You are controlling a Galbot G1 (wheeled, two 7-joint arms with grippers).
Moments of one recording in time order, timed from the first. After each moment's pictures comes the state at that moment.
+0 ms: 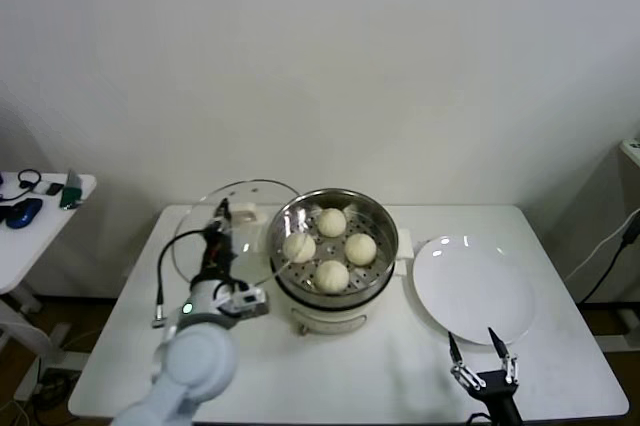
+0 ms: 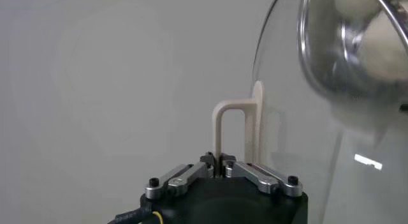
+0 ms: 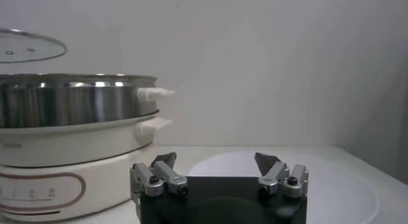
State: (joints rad) left arm 1.10 -1.14 -0.11 -2.08 1.27 0.71 0.26; right arm -1.71 1.24 0.57 1.72 0.37 0.46 -0.12
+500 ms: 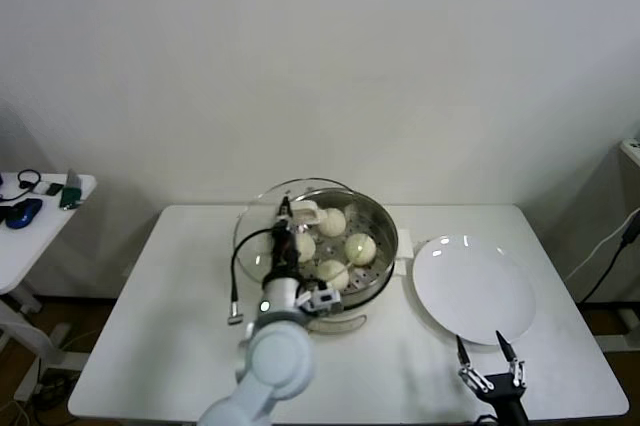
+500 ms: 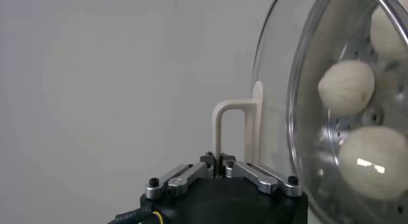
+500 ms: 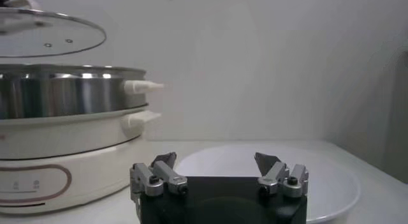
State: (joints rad) left arm 1.02 -1.40 0.07 -1.98 1.52 0.74 0.31; right arm -1.70 1.21 0.57 1.68 0.40 0.48 -0.12
